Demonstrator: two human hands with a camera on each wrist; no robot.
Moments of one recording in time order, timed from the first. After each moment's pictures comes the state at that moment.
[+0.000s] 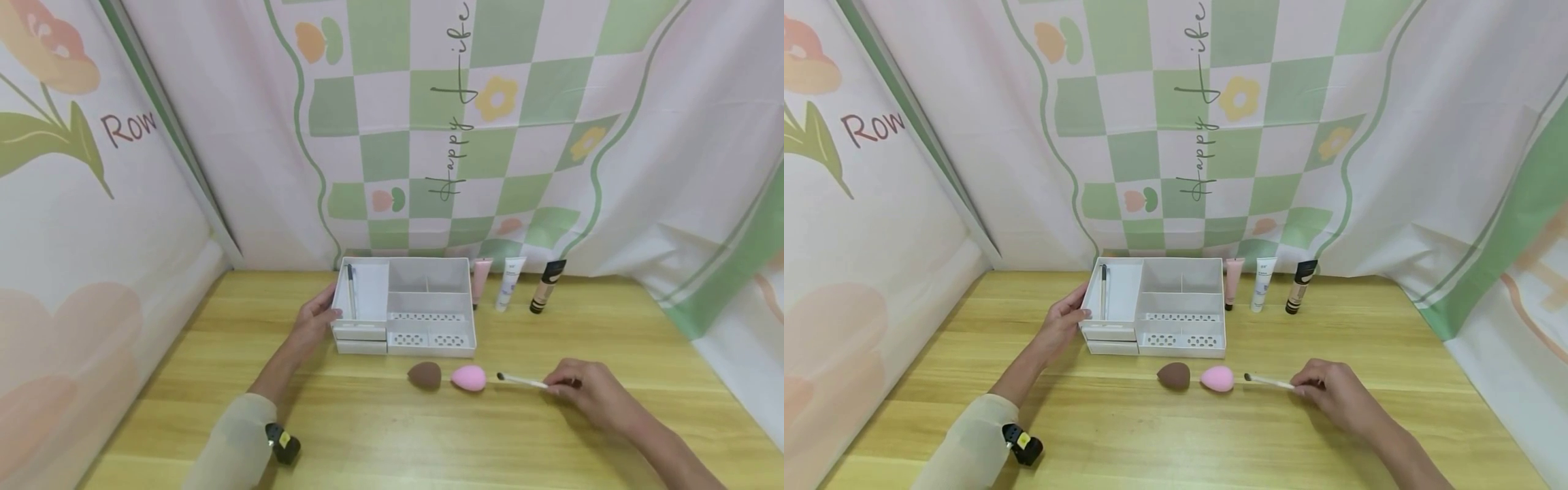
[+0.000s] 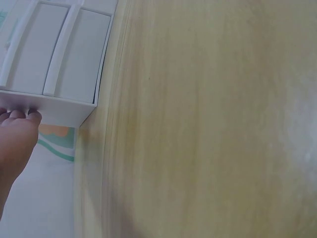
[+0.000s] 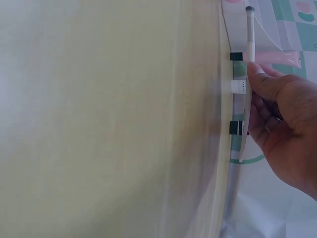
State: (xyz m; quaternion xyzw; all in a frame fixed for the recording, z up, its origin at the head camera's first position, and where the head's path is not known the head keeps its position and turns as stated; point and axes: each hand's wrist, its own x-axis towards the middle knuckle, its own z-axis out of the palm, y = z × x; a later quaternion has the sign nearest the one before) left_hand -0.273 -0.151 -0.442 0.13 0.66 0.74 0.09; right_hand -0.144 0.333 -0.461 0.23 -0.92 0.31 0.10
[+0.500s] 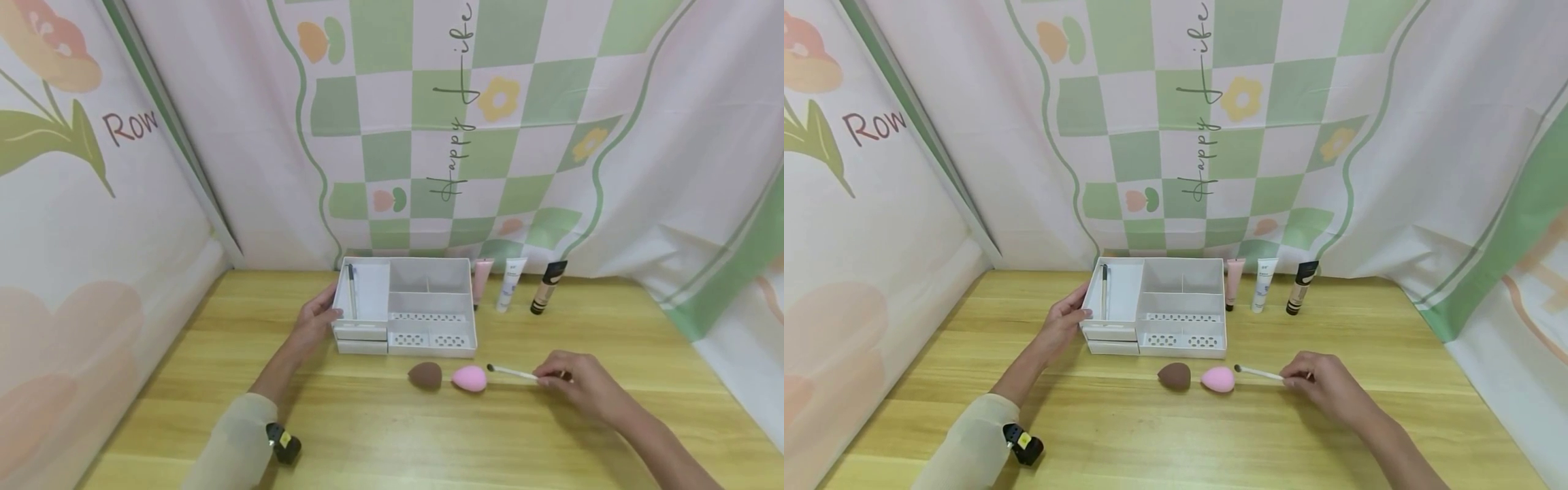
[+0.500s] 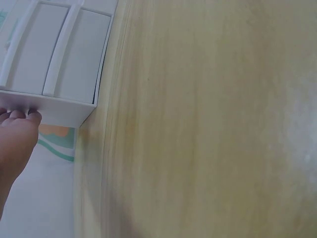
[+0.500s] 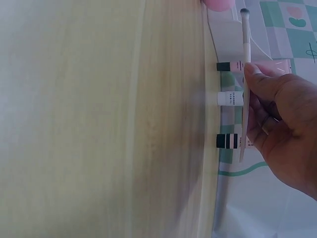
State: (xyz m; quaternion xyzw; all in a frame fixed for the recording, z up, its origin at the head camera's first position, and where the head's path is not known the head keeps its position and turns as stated) left_hand -0.273 -0.152 -0.442 0.13 0.66 0.73 0.09; right_hand -0.156 0.319 -0.450 0.26 -0.91 0.30 0.13
